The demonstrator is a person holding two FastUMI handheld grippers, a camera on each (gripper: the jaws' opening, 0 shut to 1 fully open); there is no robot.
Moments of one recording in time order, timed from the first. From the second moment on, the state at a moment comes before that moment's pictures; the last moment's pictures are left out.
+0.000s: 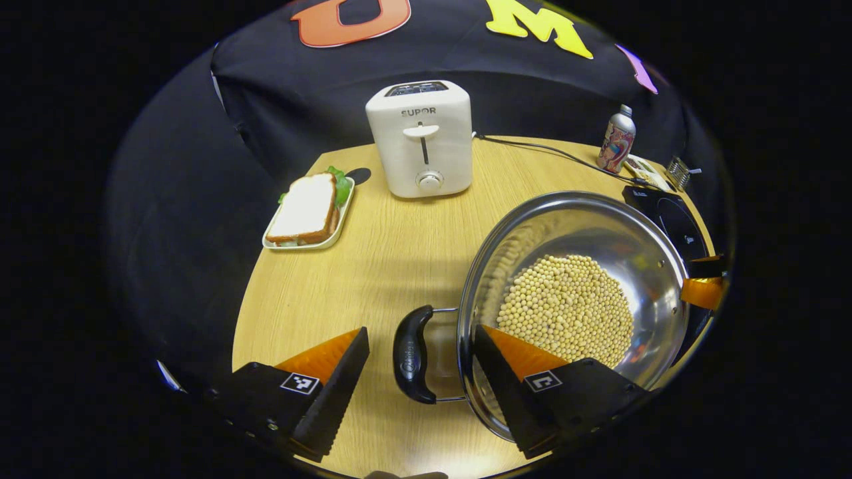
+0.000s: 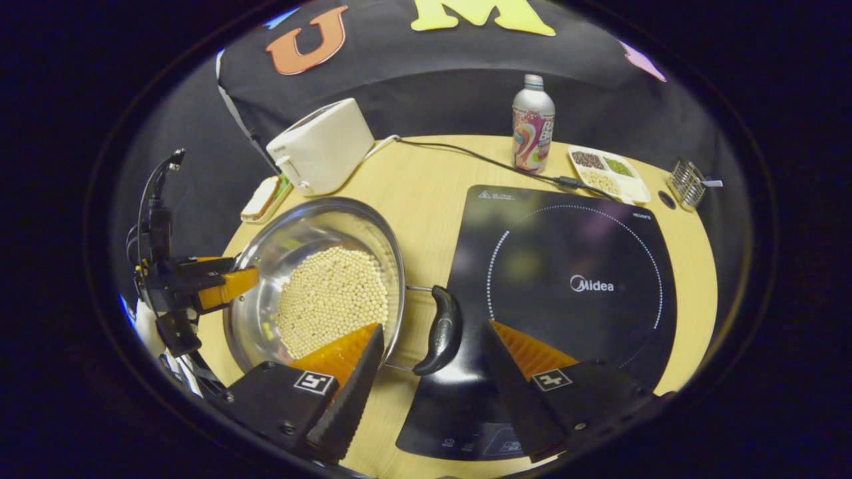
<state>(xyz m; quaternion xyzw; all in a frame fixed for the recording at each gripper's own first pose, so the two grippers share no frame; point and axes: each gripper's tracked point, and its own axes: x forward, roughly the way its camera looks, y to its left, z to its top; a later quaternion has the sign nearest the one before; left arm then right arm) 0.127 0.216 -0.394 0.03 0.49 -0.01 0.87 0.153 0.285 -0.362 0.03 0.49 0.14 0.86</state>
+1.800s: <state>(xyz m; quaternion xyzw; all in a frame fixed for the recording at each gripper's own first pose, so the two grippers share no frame) 0.117 0.199 -0.369 0.00 0.51 -0.05 0.86 0.124 0.242 -0.297 0.06 0.48 0.12 0.87</state>
